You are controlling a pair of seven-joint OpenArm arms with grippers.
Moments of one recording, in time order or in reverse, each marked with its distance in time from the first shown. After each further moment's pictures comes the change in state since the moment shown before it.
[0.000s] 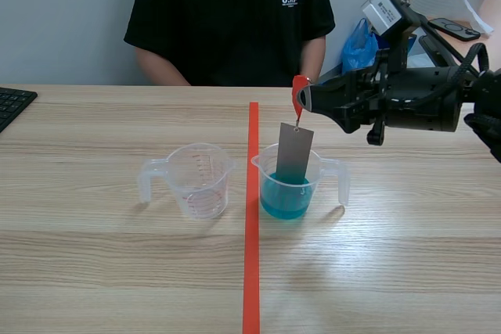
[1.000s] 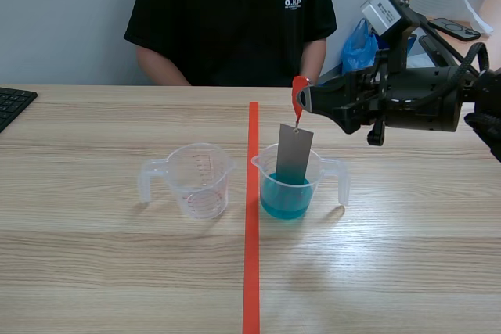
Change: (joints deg) left arm 0.0 0.0 0.0 0.0 0.0 0.0 0.0; right arm 0.0 0.0 0.0 0.0 0.1 0.0 -0.6
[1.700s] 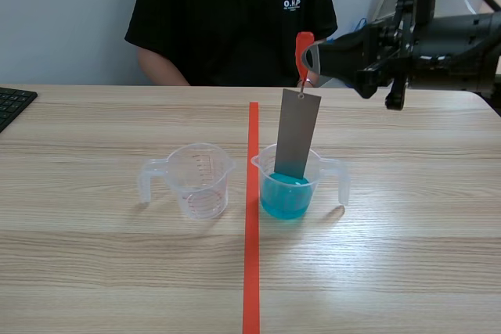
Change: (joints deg) left arm 0.0 0.0 0.0 0.0 0.0 0.0 0.0; right arm -0.5 4.9 1.9 12.0 6.2 0.0 -3.6
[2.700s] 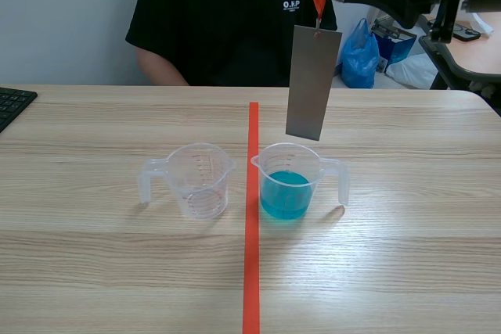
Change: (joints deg) left arm -0.4 0.0 0.0 0.0 0.0 0.0 0.4; right arm 0.0 0.8 8.9 14.7 10.2 -2.0 -13.4
